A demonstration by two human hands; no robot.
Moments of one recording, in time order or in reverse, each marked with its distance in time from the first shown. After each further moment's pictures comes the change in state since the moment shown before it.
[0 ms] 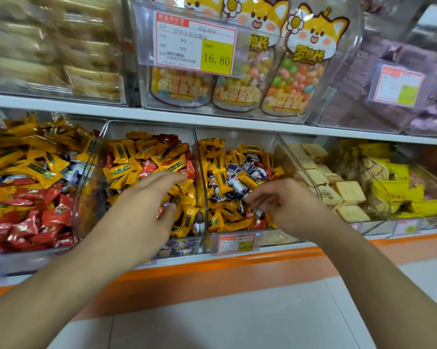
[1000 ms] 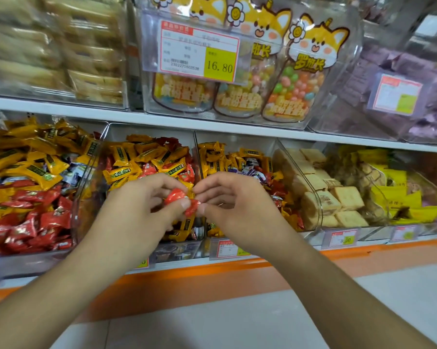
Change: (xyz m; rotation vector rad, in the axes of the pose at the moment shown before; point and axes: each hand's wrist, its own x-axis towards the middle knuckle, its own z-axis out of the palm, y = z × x) left_hand -0.001 0.008 -0.001 -0.531 0.117 -0.145; right_hand -0.008 -0.093 0.029 0.547 0.039 -0.134
